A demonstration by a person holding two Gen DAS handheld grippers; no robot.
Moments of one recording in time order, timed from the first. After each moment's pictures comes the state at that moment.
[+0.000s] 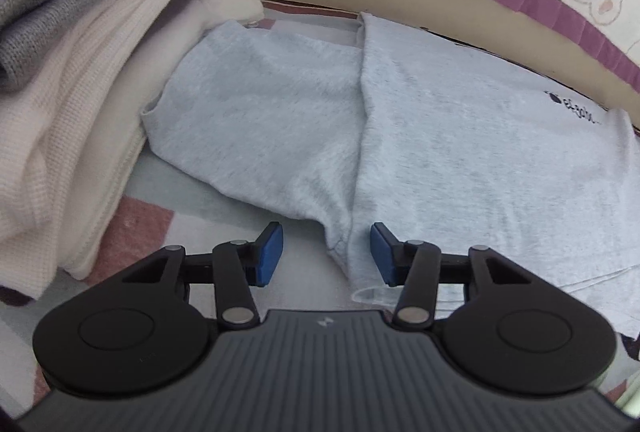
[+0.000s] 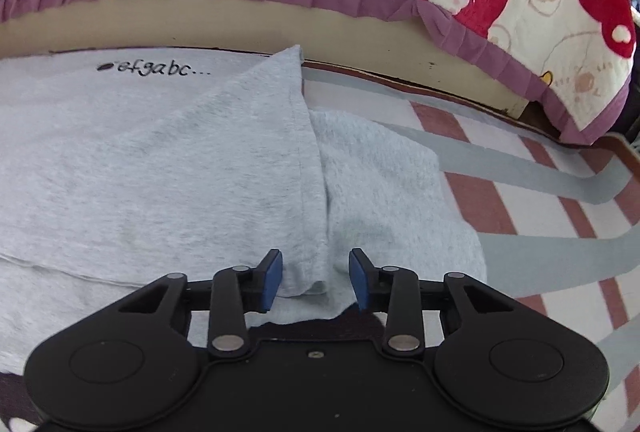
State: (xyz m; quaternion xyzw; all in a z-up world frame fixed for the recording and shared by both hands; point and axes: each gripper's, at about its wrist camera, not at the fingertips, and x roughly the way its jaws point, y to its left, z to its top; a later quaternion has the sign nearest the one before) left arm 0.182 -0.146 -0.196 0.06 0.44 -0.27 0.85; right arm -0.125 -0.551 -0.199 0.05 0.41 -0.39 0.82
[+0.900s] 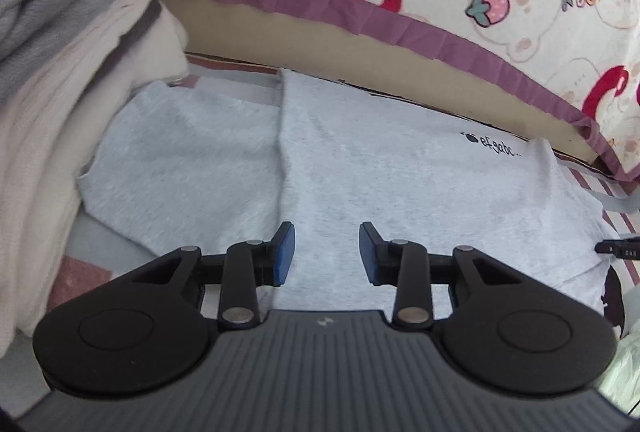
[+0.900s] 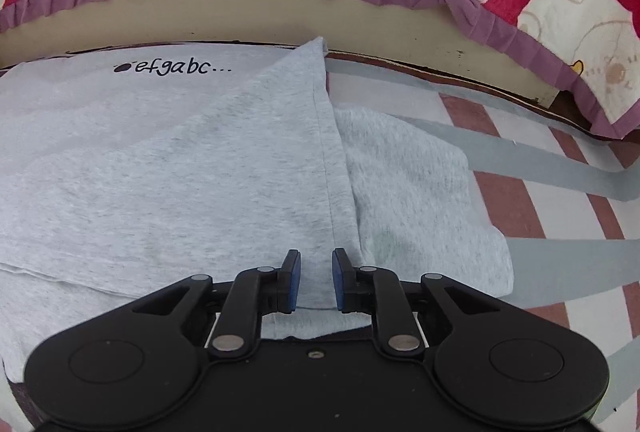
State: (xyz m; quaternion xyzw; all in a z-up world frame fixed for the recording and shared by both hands) left arm 0.176 -0.155 -0.181 0.02 0.37 -0.40 0.84; right arm -0.113 -0.568 -0.191 0.09 0.43 -0.32 0.84
